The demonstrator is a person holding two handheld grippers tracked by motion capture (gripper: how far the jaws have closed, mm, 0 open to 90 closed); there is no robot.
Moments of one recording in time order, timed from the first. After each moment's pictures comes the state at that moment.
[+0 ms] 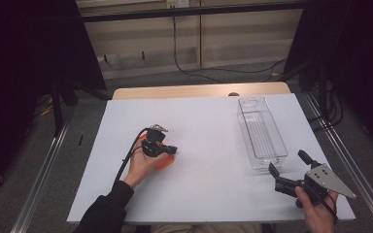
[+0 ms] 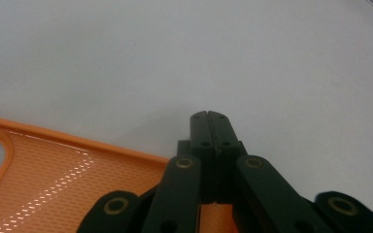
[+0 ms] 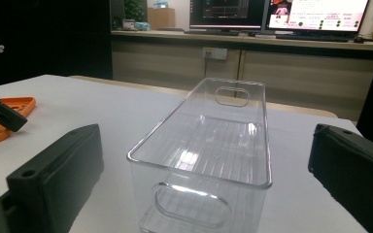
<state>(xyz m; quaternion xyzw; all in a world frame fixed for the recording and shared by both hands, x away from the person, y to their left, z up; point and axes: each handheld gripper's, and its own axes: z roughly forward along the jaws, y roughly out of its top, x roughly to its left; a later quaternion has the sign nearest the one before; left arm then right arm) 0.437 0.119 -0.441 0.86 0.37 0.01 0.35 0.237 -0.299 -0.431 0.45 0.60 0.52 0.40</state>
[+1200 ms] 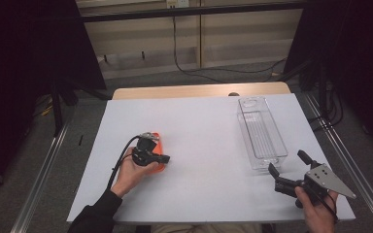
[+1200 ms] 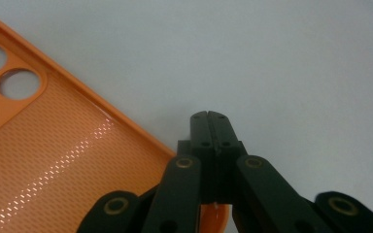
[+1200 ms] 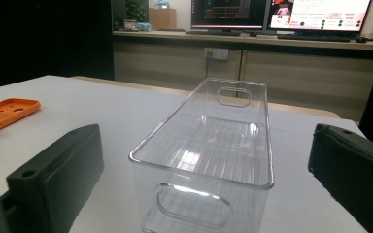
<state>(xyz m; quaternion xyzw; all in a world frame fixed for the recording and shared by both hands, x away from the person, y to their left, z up) 0.413 0.147 -0.439 0.86 0.36 -0.02 0.35 0.238 -0.299 -0.431 0.45 0.60 0.53 0.40</state>
